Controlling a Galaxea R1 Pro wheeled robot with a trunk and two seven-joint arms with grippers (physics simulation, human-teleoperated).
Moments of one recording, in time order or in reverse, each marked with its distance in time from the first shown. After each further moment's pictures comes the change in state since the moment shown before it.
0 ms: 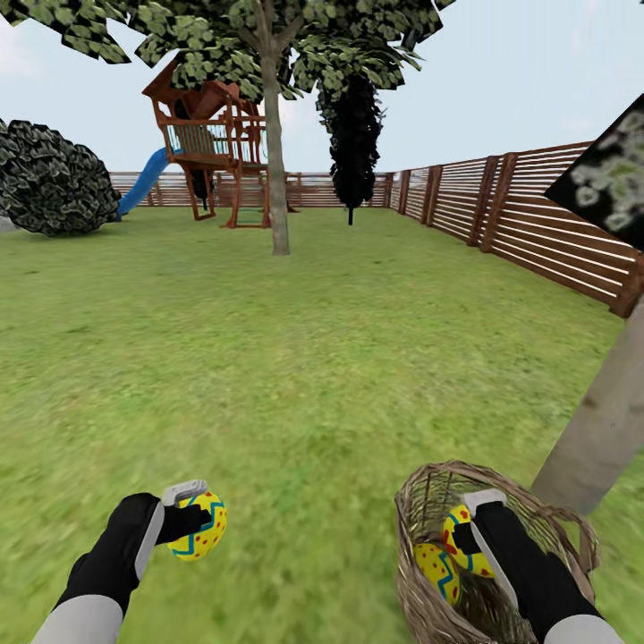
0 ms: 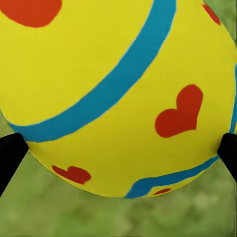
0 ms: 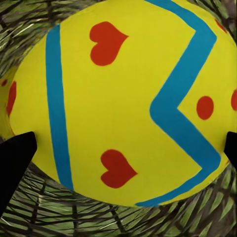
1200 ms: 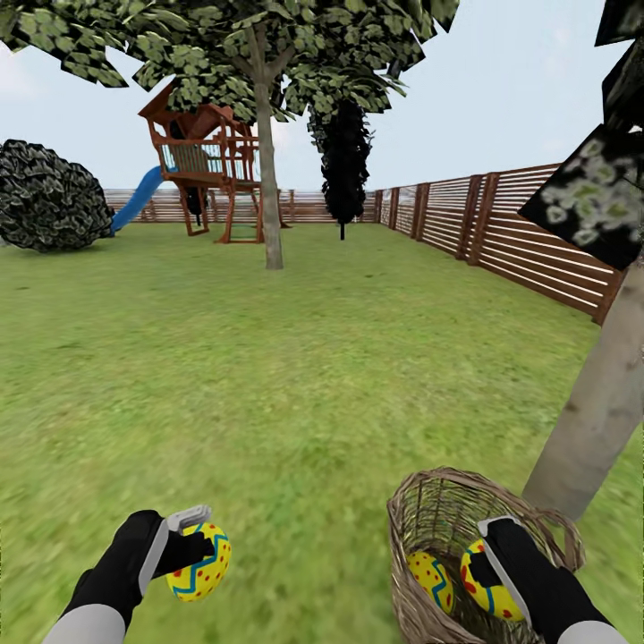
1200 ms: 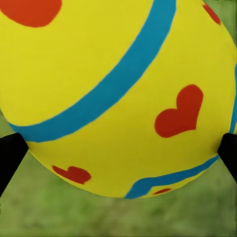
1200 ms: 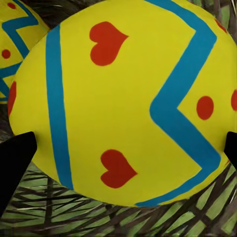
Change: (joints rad) left arm 0.011 -0.005 0.004 0.107 -0.002 0.051 0.001; right arm -0.002 -0.034 0.006 0.139 -0.010 0.025 0.020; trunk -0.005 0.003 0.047
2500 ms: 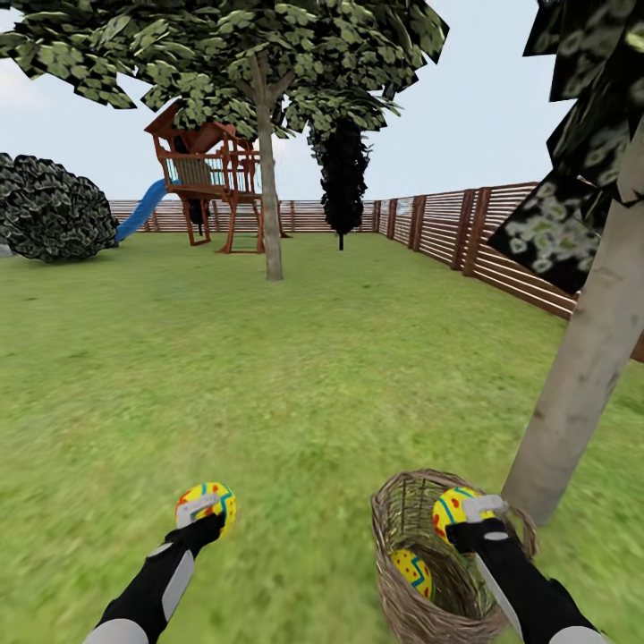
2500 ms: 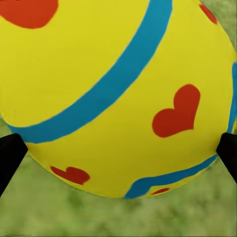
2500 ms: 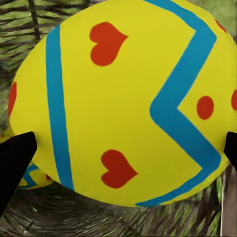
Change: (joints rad) left arm 0.000 -0.066 0.016 0.227 0.083 -0.796 0.123; right arm 0.000 0.038 -0.010 0.097 -0.001 -0.559 -0.016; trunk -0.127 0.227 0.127
